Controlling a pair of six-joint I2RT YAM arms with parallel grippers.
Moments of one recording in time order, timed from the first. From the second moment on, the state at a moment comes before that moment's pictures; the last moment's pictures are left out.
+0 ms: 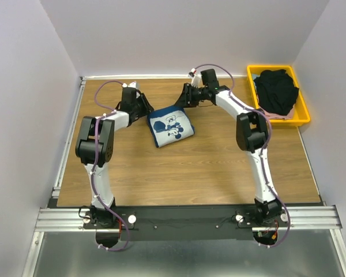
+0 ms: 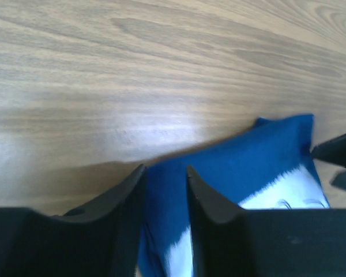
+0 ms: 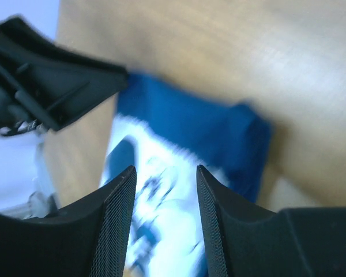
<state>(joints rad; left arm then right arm) -0.17 2.05 1.27 0.18 0.20 -0.53 0.36 2.50 2.13 -0.33 -0.74 0.41</state>
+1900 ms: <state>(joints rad) -0.23 1.23 0.55 0.28 0.19 -0.69 0.56 2.26 1.29 0.82 -0.83 1.18</state>
